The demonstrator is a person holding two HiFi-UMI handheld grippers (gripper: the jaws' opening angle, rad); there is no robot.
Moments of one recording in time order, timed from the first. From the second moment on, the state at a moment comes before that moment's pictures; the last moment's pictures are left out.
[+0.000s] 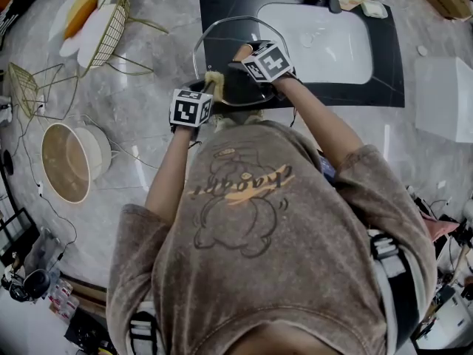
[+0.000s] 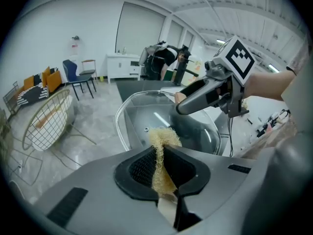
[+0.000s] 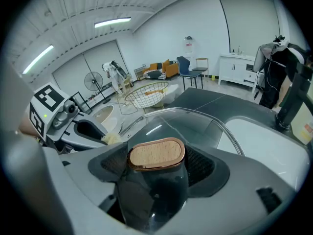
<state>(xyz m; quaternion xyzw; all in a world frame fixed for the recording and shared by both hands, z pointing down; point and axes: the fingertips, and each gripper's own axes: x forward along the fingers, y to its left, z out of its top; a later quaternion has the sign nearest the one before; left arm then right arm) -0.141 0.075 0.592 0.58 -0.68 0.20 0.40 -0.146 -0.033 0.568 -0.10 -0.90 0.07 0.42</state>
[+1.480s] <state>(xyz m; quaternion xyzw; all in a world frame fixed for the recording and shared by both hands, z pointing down) -0.266 0.048 0.595 0.39 -0.78 0.06 0.48 -0.147 -0.032 0.569 -0.10 -0.89 0.07 0.44</state>
